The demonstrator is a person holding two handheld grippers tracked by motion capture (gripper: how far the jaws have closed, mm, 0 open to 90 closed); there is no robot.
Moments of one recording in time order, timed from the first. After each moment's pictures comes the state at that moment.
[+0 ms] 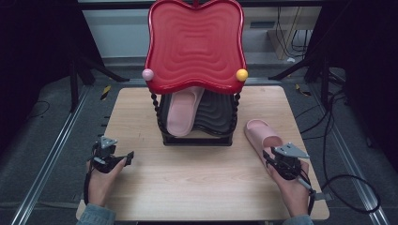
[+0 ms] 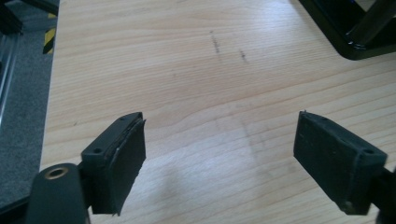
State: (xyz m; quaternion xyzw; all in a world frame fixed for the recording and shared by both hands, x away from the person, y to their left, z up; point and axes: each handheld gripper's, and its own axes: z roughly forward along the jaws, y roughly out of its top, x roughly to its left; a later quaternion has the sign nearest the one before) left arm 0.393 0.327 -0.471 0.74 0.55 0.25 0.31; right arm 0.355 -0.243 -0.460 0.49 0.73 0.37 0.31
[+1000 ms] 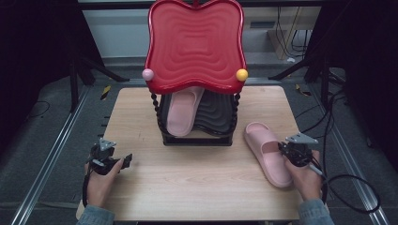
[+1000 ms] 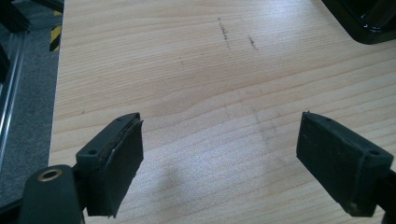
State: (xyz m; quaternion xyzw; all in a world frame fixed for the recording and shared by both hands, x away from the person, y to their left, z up) left arm 0.389 0.327 -0.476 0.74 0.55 0.26 0.29; right arm 0.389 -0.288 -0.465 0.49 0.75 0.32 0.30
